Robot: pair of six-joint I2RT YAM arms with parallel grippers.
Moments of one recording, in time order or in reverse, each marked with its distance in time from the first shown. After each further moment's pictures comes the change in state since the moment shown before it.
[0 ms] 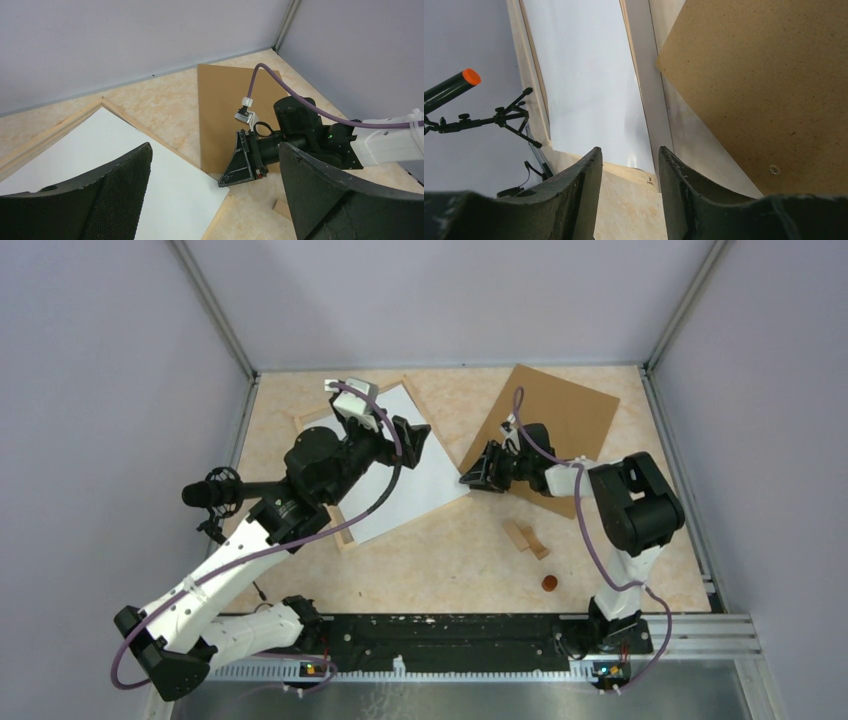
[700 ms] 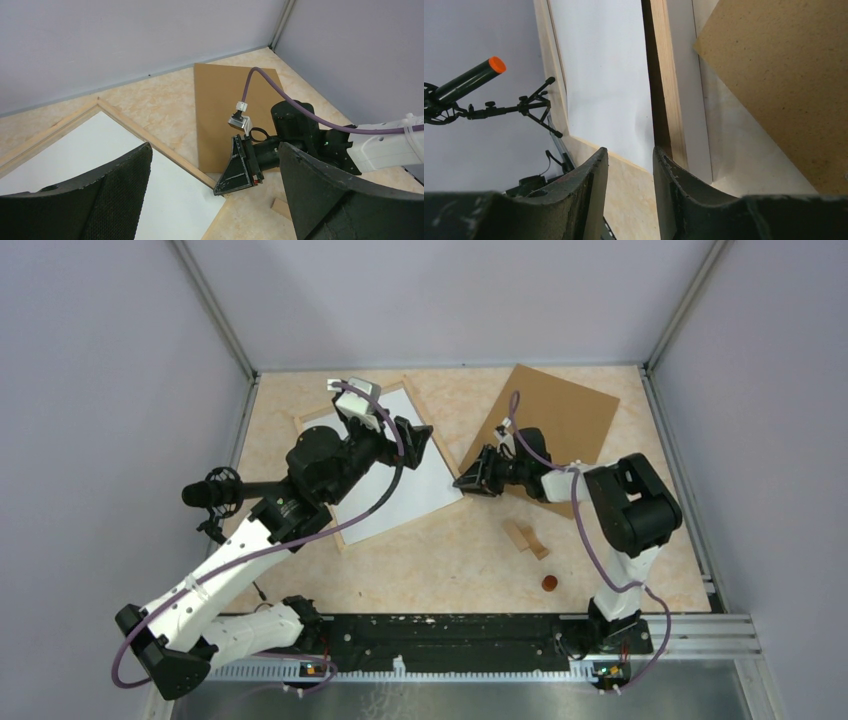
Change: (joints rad) left arm 0.000 0.007 0.000 0.006 0.023 0.000; right arm 0.037 0.001 -0.035 0.091 -0.048 0.085
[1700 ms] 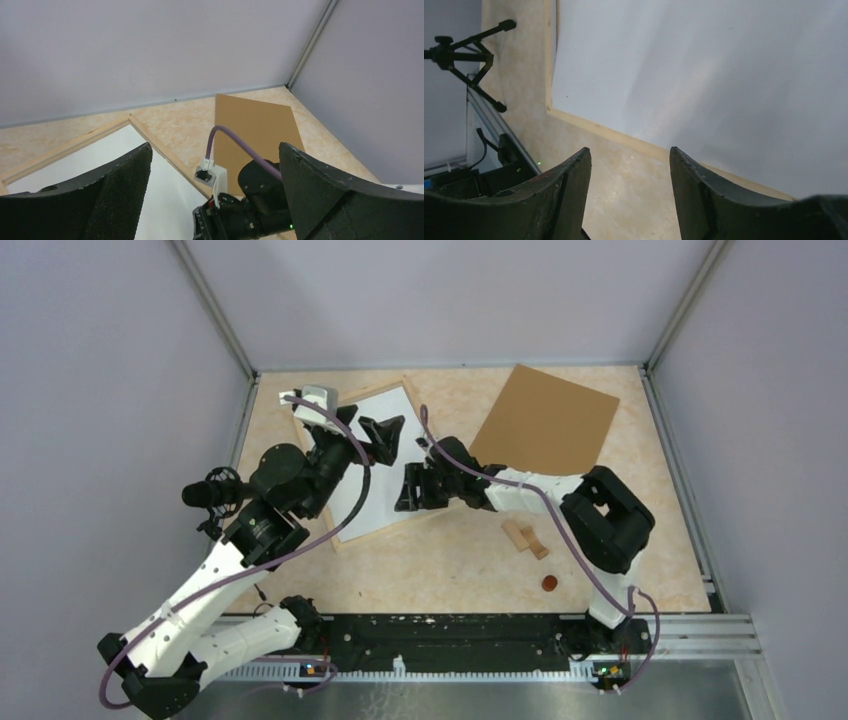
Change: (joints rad) left arm 0.005 -0.144 -0.031 0.019 -0.131 0.000; right arm 0.409 -0.017 0.286 -0.360 0.407 -0.220
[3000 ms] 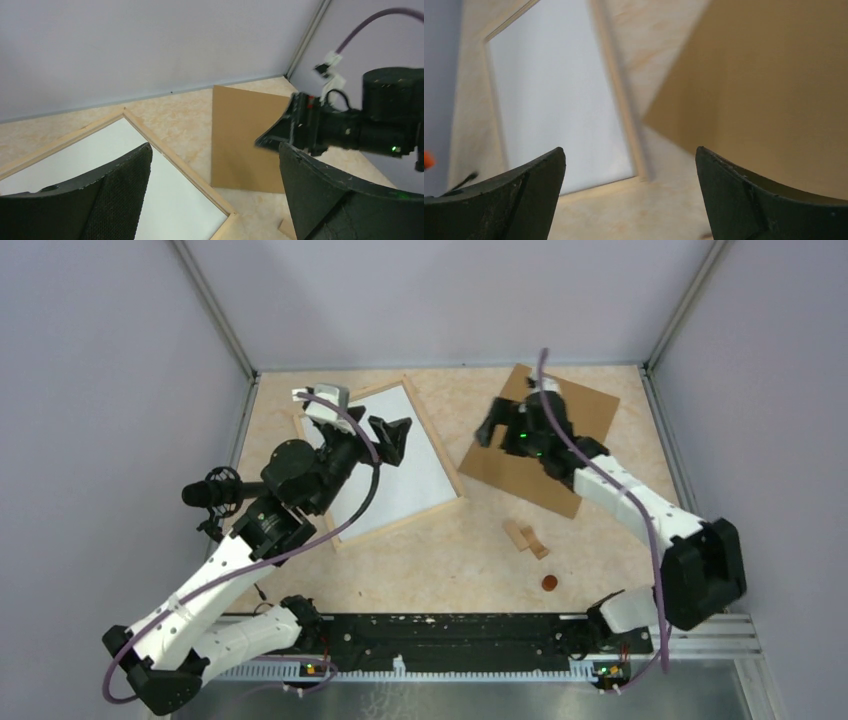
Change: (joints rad) left arm 0.000 0.023 -0.009 0.004 0.011 -0.002; right arm -0.224 -0.369 -0.012 -0.219 0.249 -0.046
